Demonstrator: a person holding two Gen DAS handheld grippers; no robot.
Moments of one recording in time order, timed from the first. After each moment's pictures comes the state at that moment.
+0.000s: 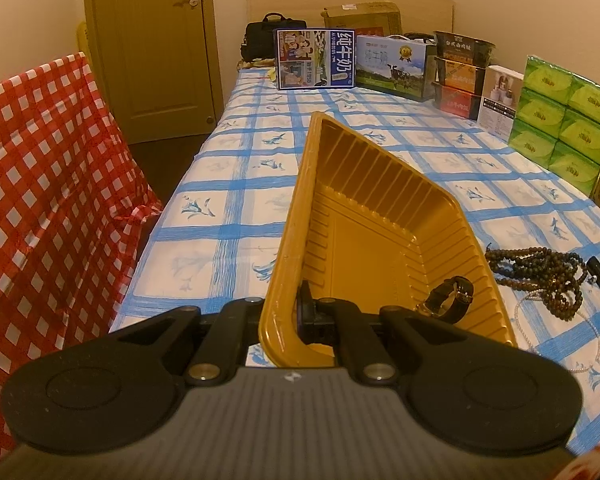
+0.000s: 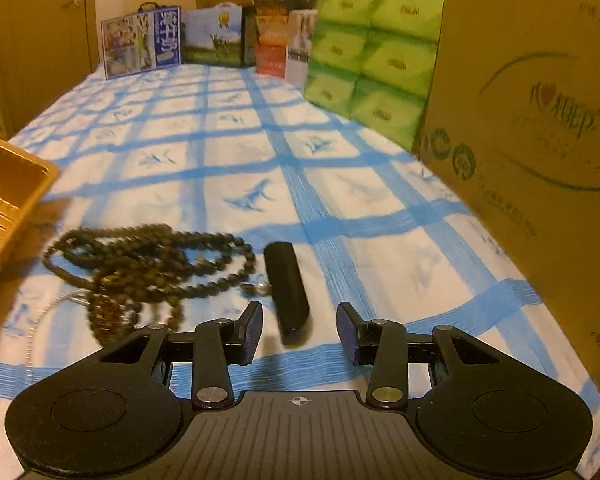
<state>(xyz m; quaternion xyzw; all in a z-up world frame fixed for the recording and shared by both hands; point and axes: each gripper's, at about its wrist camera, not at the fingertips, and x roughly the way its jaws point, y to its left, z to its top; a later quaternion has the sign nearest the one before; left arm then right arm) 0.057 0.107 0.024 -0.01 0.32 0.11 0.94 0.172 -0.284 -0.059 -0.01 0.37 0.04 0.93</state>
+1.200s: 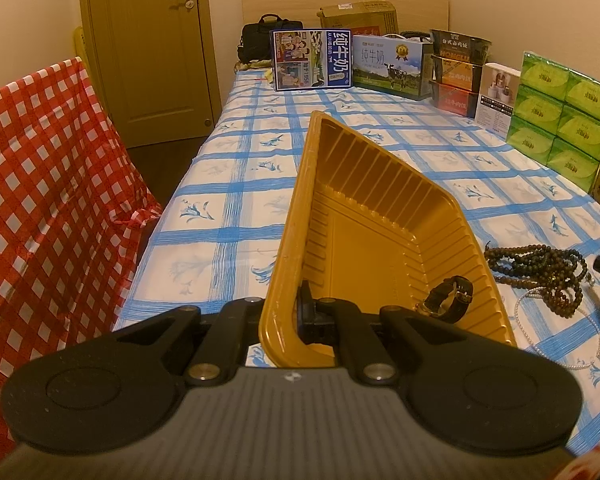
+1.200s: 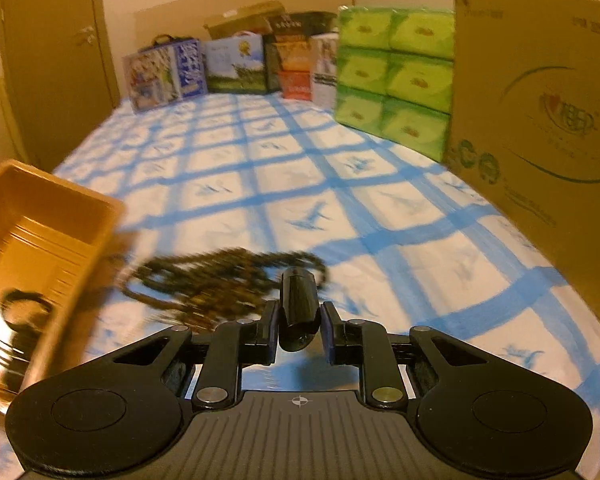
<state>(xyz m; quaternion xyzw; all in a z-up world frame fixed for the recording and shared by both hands) 0.060 0.107 0.029 0.00 0.32 0.11 0.94 0.137 -0.247 -0.021 0.06 0.34 0.08 0.93</state>
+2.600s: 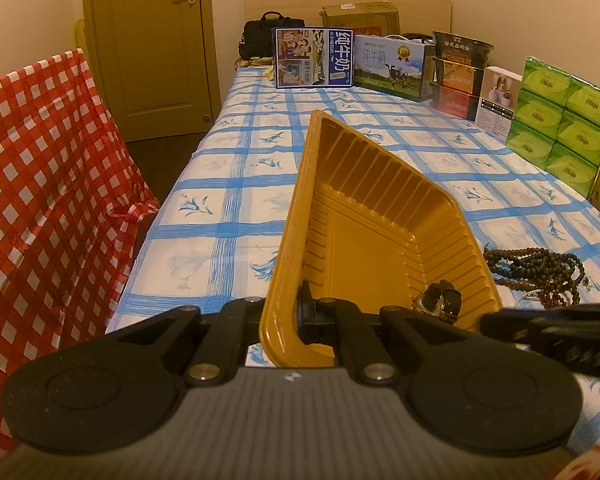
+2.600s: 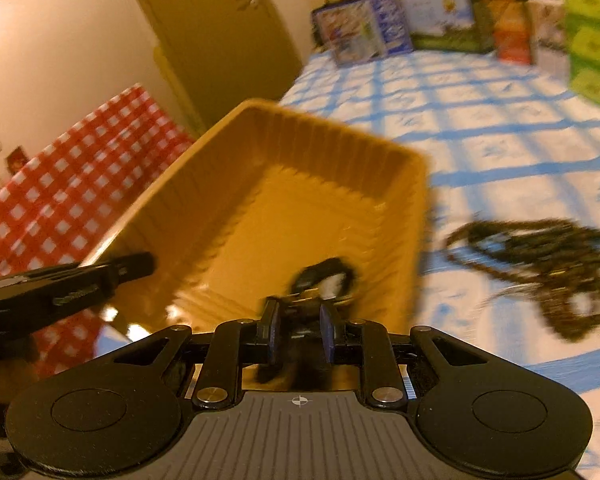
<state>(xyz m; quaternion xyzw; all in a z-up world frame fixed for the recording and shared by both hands) 0.062 0.106 0.027 -0.01 0.32 0.11 0.94 0.116 -0.100 -0.014 0.10 0.37 0.32 0.87</state>
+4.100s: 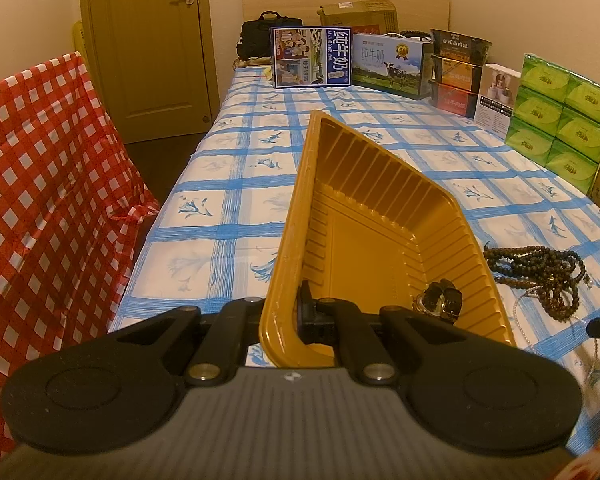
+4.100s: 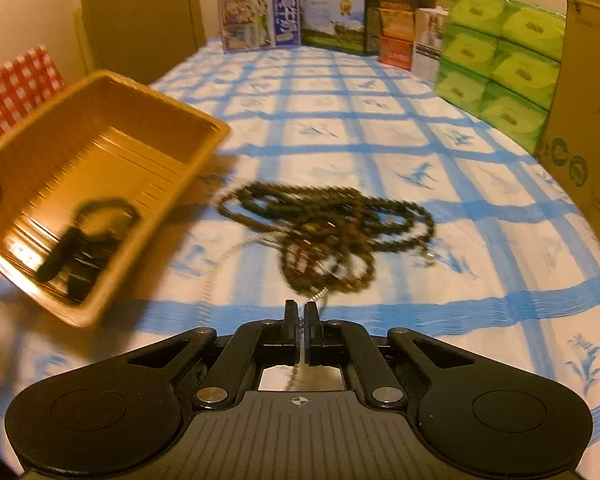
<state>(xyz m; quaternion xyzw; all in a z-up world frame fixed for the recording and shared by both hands) 0.061 0.108 0.026 -0.01 0.32 0.11 0.94 0.111 -0.200 -0.037 0.00 0.38 0.19 0.90</state>
